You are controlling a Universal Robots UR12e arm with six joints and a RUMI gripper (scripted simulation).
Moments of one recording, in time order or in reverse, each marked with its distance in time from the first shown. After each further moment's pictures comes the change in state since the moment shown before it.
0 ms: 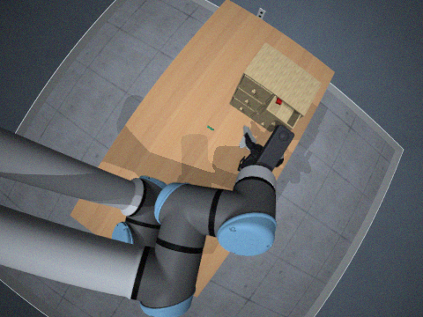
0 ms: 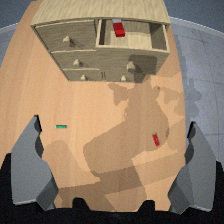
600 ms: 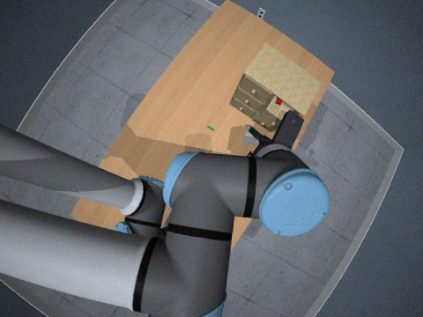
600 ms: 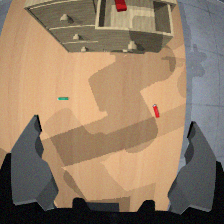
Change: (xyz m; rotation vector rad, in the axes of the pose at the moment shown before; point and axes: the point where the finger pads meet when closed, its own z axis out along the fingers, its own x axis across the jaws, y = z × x) arm 0.000 -0.006 -0.007 -0.268 -0.002 -0.002
